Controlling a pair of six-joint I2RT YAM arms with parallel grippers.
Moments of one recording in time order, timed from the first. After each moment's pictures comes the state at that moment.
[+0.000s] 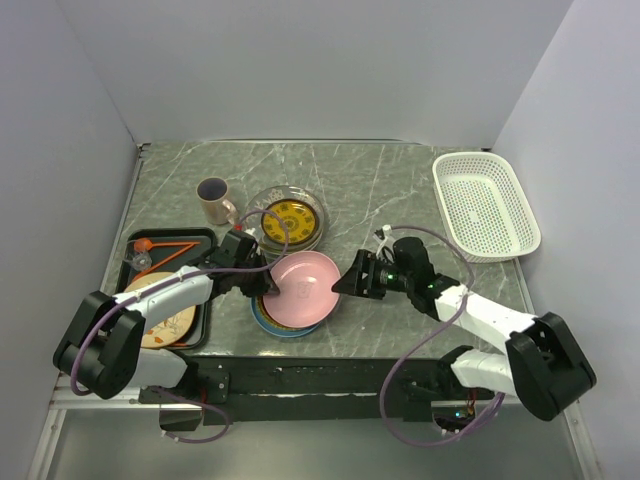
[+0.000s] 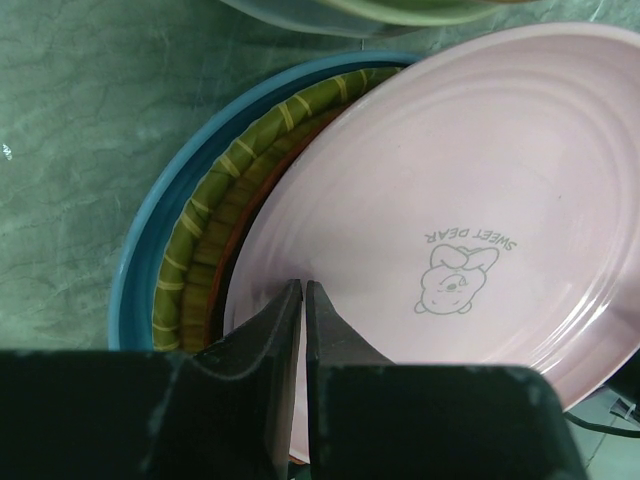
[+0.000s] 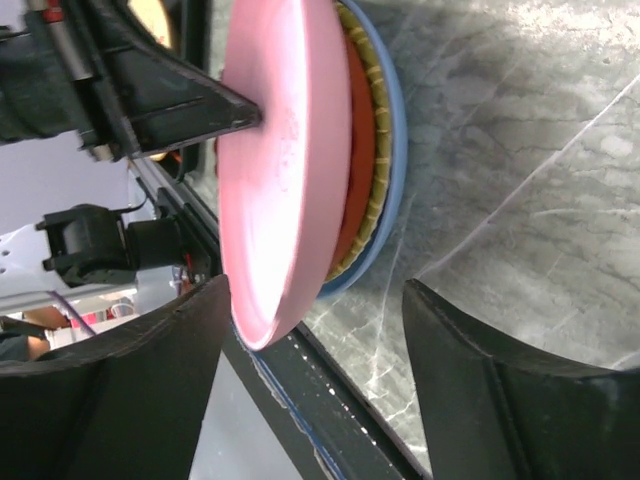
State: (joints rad) left arm -0.51 1.33 0.63 -0.23 0.20 -0.73; right arm 0.51 1.17 0.45 0.13 -0.53 0.78
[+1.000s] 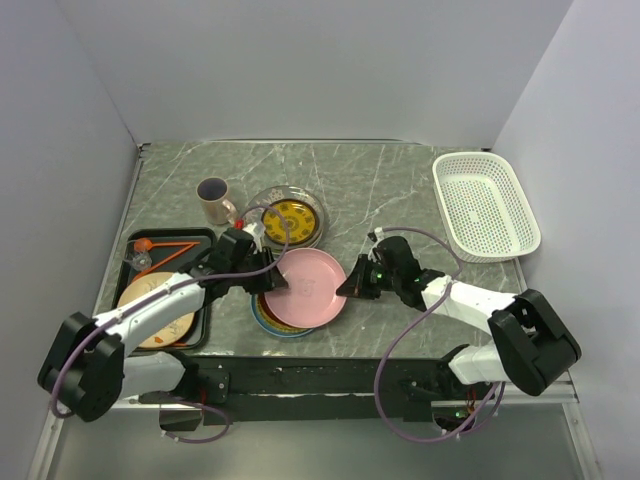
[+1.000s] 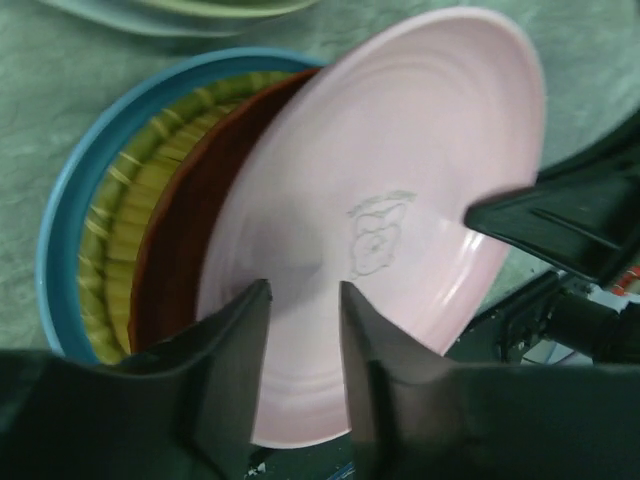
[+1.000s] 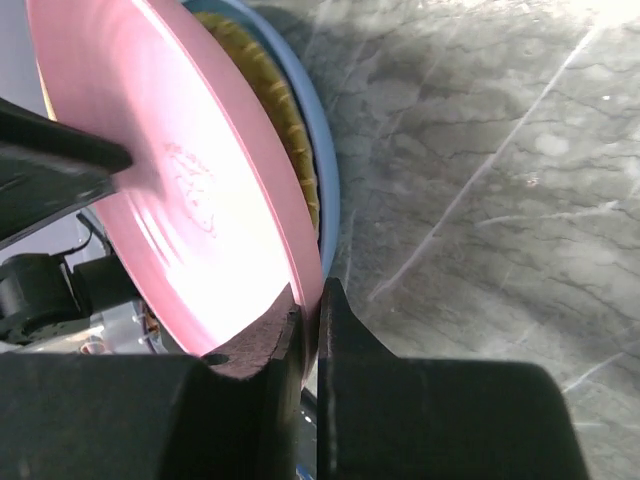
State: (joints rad) left arm -0.55 1.20 0.65 -0.24 0.22 -0.73; right arm 0.57 1.32 0.51 0.09 -0.39 0.81
